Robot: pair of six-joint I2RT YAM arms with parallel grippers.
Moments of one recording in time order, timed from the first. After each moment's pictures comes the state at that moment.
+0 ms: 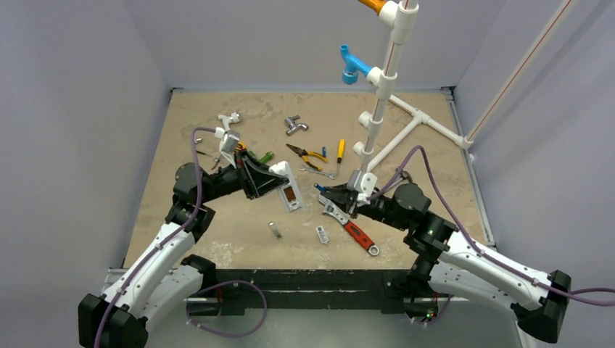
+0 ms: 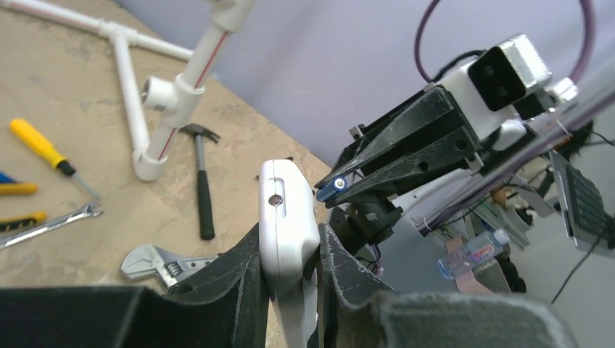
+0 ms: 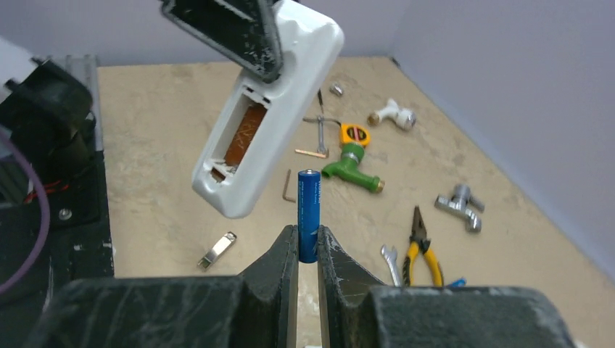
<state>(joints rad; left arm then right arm) -0.37 0.80 0.57 0.47 0.86 -0.74 0.94 0.72 0.63 0.10 -0.23 -0.27</state>
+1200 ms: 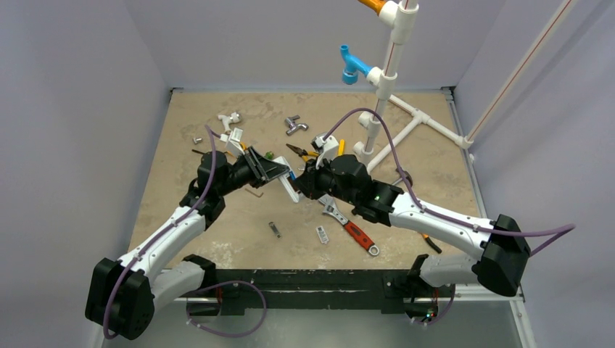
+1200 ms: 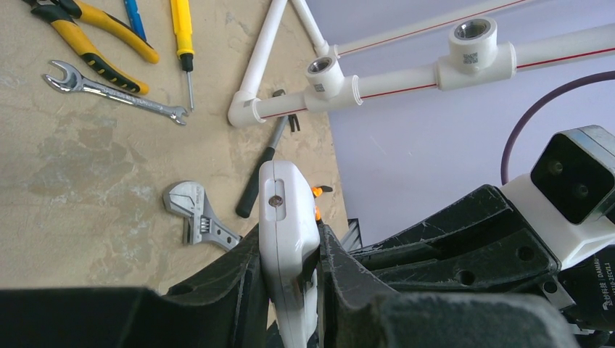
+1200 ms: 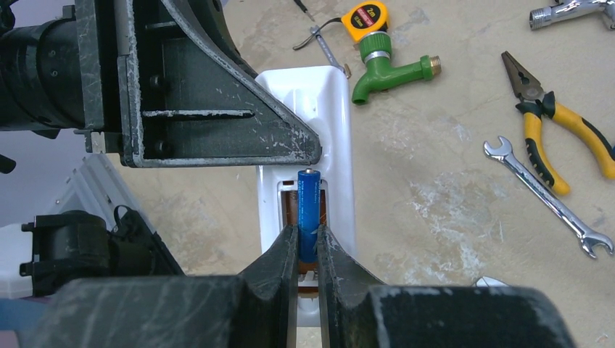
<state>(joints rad) -0.37 1.02 0.57 0.25 0.48 -1.05 0.95 1.27 0.93 0.01 0.05 0.46</state>
